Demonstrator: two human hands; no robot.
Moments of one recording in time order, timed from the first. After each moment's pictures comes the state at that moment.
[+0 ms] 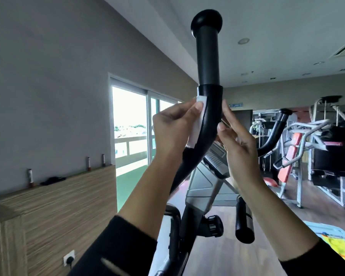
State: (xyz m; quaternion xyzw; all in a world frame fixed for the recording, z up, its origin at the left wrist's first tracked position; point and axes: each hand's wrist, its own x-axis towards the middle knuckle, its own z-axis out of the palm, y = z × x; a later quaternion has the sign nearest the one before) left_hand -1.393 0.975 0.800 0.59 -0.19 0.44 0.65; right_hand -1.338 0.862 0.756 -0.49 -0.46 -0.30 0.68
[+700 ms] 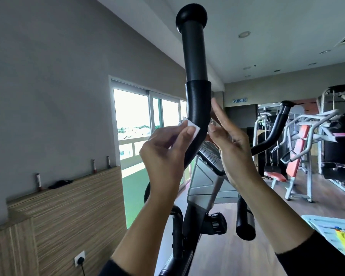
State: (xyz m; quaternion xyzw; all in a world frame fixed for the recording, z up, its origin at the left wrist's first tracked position) left_hand -1.397 0.966 0.752 0.60 -0.14 0.58 0.54; right_hand -1.330 0.854 0.752 -0.50 -0.49 -0.24 0.67
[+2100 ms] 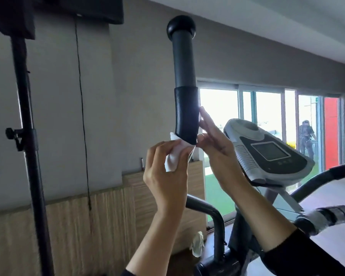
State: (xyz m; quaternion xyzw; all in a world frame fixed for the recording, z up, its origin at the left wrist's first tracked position) left_hand -1.379 0.914 0.714 0.56 0.10 0.81 0.13; right_hand -1.285 0.856 0.746 -0.36 -0.63 -0.03 0.69
